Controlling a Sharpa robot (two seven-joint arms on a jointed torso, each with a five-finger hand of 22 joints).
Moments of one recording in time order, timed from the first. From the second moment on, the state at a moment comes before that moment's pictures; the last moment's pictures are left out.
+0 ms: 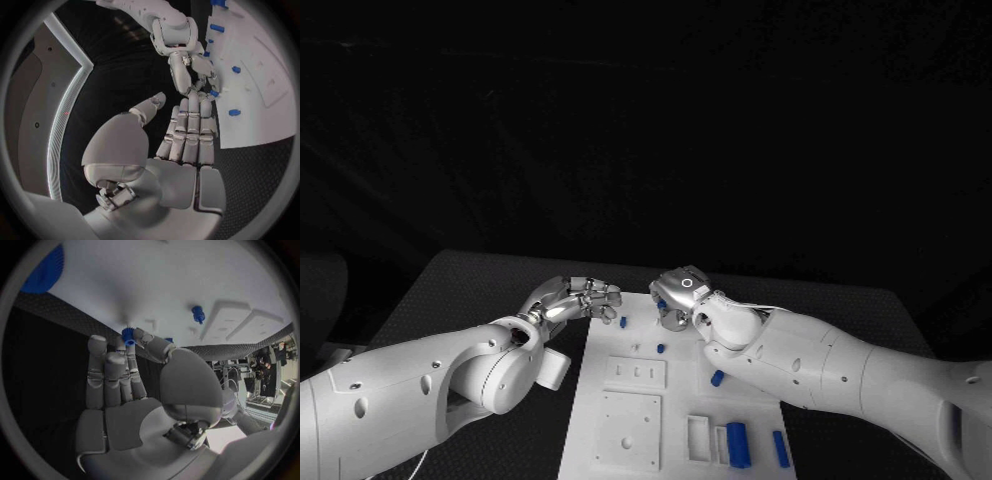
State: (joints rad) left arm 1.25 -0.79 -0.14 1.50 -0.16 -0.32 0.32; left_hand 1.12 -0.09 0.52 -0.21 0.12 0.81 0.18 0.34 0.44 1.15 0.14 0.10 0.08 0.99 0.08 0.49 0.54 0.04 0.83 -0.02 0.41 1.31; right arm 1.17 -0.36 -0.10 0.94 -1.97 -0.51 -0.19; right_hand 1.14 -0.18 0.85 -0.25 0.04 1.03 0.10 0.40 0.50 1.28 0.05 0.10 0.14 1.33 -0.05 1.22 0.73 0.22 1.30 0.00 0.65 1.31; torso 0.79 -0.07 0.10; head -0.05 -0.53
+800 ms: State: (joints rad) left arm 1.26 -0.80 -0.14 1.50 -0.16 -0.32 0.32; left_hand 1.12 -0.09 0.52 -0.22 0.12 0.81 0.18 0.34 0.44 1.15 0.14 0.10 0.08 0.99 0.08 0.48 0.54 0.05 0.82 -0.01 0.41 1.31; right arm 1.18 -0.38 -0.11 0.95 -1.91 -0.52 -0.17; right_hand 1.12 -0.30 0.80 -0.23 0.05 0.84 0.18 0.30 0.45 1.07 0.14 0.06 0.07 1.30 0.02 1.22 0.70 0.22 1.28 0.02 0.64 1.31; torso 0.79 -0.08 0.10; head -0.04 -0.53
